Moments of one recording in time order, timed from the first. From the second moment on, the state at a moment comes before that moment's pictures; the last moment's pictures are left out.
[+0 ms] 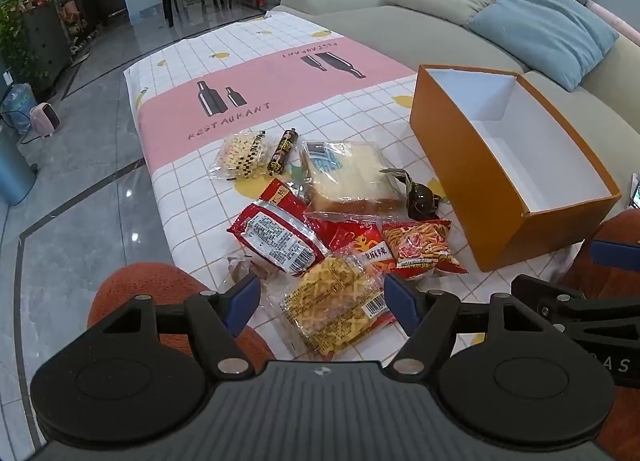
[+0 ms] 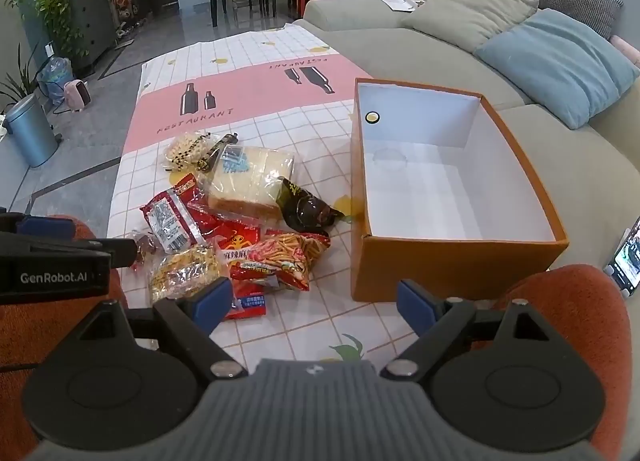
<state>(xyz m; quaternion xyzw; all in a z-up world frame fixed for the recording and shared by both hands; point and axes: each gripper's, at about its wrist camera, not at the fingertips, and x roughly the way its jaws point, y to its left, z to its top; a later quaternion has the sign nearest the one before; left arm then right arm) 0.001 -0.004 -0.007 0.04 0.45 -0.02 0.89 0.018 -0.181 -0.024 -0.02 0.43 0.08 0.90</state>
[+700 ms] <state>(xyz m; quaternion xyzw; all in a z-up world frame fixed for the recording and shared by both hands) 0.000 -0.003 -0.011 0.03 0.46 -0.02 0.89 0.022 -0.183 -0.024 -0.01 0.44 0.08 0.89</state>
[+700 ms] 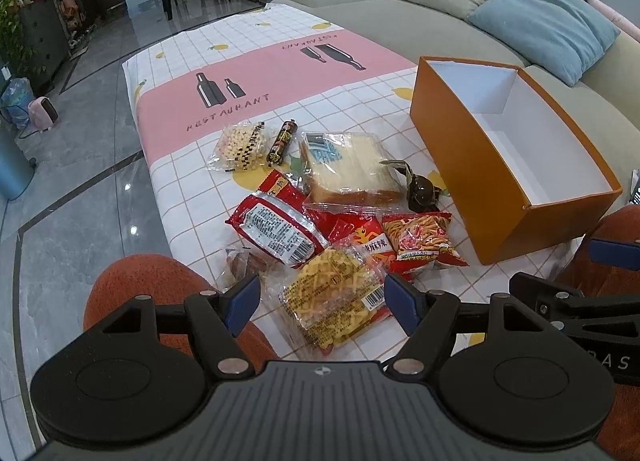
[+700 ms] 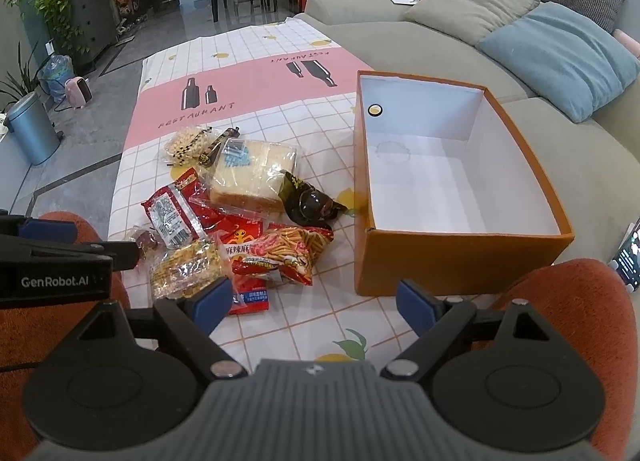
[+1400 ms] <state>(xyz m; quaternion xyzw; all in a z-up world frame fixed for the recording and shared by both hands) 0.000 0.000 -0.013 0.03 0.47 -0.02 0.88 0.023 -0.181 -0.027 -0.01 0.45 0.08 0.89</state>
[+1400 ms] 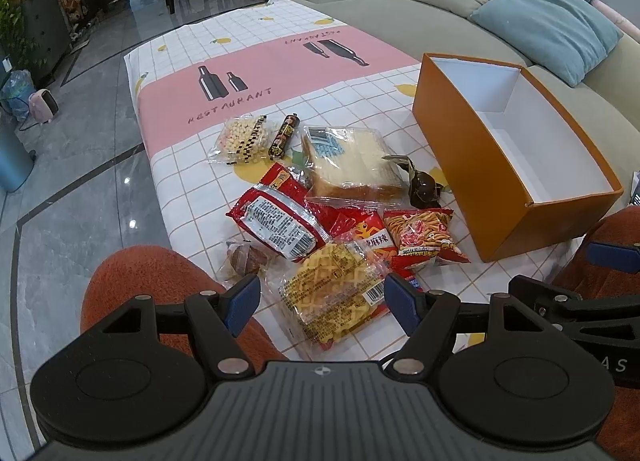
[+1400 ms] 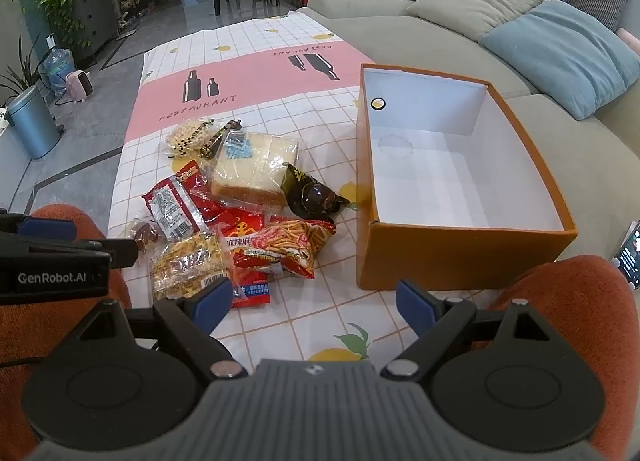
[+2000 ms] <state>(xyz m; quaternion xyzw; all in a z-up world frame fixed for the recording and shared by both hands) -0.002 0.000 -0.014 0.03 0.47 -0.02 0.88 0.023 -0.181 -0.028 -0.01 0.46 0.09 0.89</state>
